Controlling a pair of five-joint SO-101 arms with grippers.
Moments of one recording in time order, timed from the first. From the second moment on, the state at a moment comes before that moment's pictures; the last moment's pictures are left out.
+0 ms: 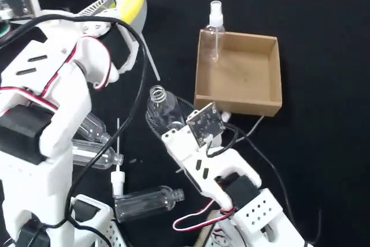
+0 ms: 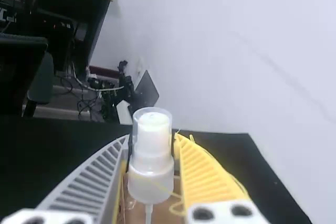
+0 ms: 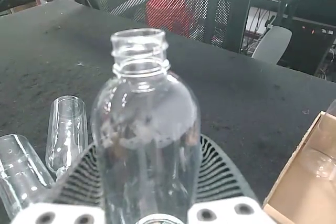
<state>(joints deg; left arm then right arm) 14.6 -31.6 -22.2 67.6 22.6 -34.6 -79.6 84.2 20.6 2.2</state>
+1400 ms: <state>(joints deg) 21.6 -34.7 -10.0 82.8 22.8 -34.6 -79.6 84.2 20.6 2.2</state>
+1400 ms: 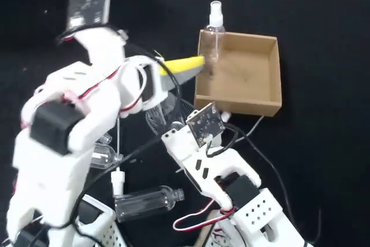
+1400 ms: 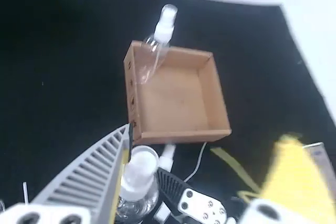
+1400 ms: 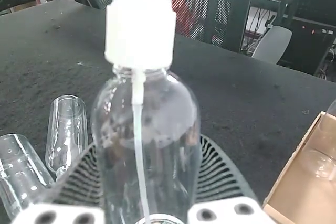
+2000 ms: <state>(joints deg) -0.6 -43.6 -0.8 82.8 22.6 -11.1 -79.6 72.5 30.8 2.3</state>
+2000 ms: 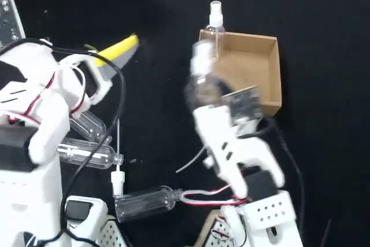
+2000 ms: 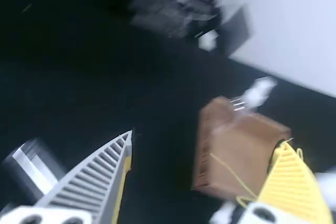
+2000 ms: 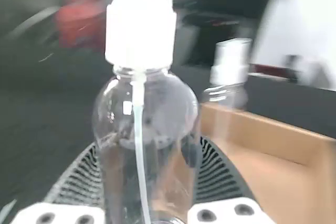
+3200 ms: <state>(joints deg) 11.0 -43.6 54.4 55.0 22.6 43.1 -4.4 56.9 -30.1 5.9</state>
